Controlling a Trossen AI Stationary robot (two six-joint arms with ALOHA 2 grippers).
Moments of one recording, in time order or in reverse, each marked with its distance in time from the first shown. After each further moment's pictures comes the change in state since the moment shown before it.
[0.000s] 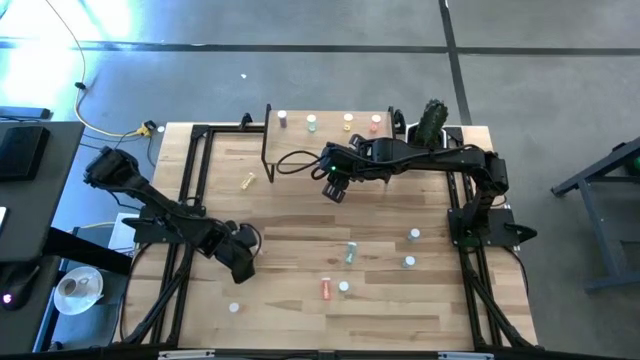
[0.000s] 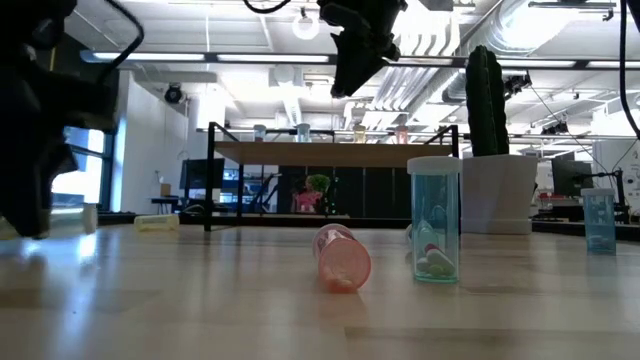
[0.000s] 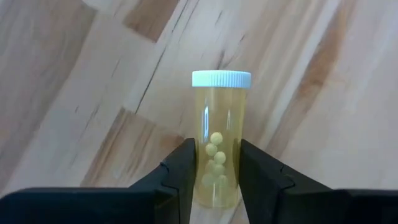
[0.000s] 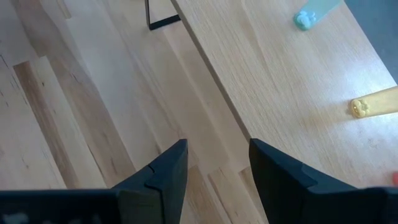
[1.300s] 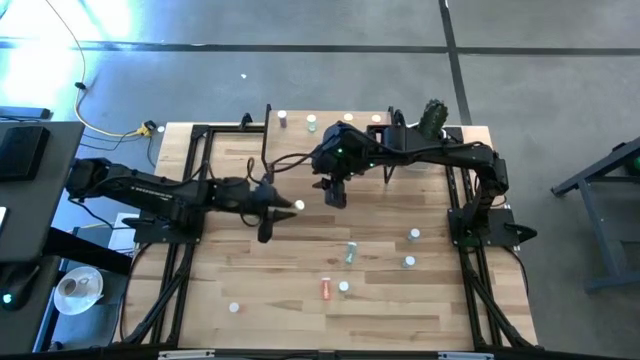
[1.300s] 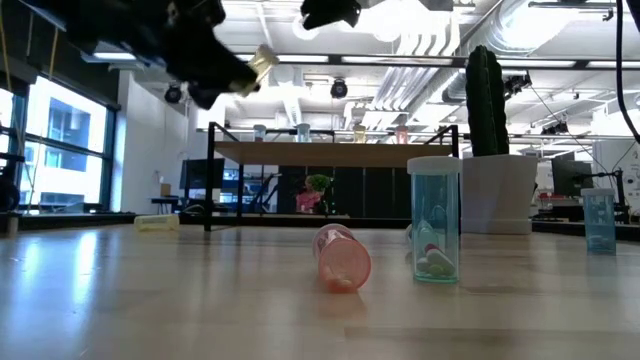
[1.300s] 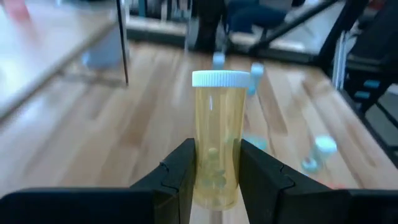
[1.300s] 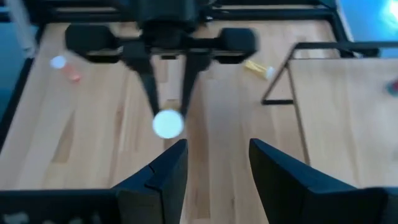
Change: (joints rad) left arm 0.536 -0.196 0.001 0.712 0.160 0.898; right arm -0.007 -0.001 0.193 0.068 -0.447 -0.323
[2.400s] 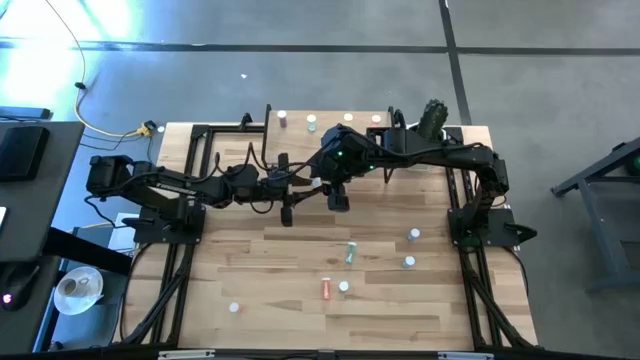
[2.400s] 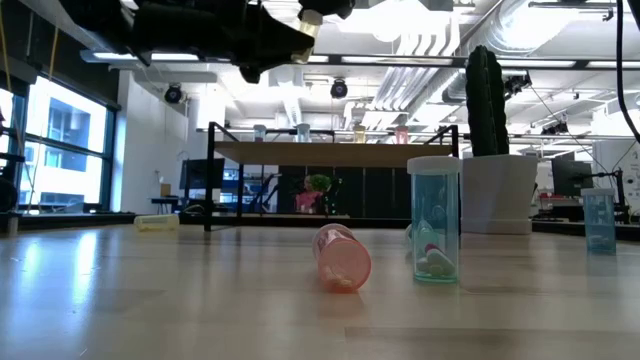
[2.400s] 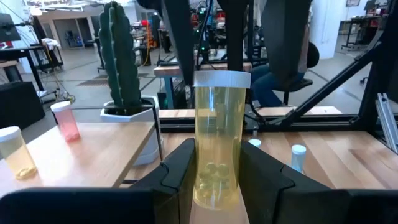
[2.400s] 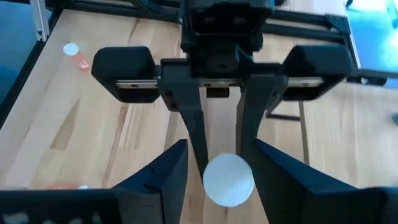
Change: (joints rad) left arm 0.098 0.240 0.087 0.467 -0.001 0.209; right arm 0.022 0.000 0.000 0.013 -0.007 -0.102
